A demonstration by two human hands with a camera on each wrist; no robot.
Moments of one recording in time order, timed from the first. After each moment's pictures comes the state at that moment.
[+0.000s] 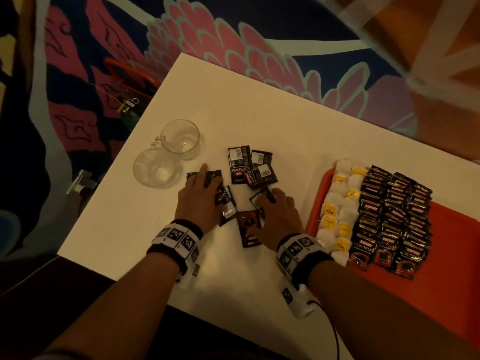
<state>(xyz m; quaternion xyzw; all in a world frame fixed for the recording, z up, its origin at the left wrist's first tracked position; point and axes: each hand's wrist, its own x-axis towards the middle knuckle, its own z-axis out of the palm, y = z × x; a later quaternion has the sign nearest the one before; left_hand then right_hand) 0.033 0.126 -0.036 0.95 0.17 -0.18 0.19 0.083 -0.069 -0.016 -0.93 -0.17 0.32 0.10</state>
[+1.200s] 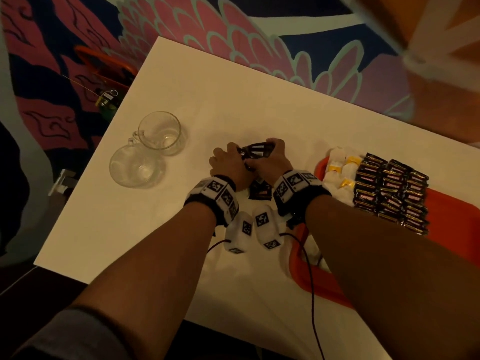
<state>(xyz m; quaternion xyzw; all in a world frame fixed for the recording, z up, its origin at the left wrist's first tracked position) 0.143 0.063 -0.032 0.86 0.29 -0.23 0.34 0.180 -0.034 -0.010 -0.81 0.14 0.33 0.47</state>
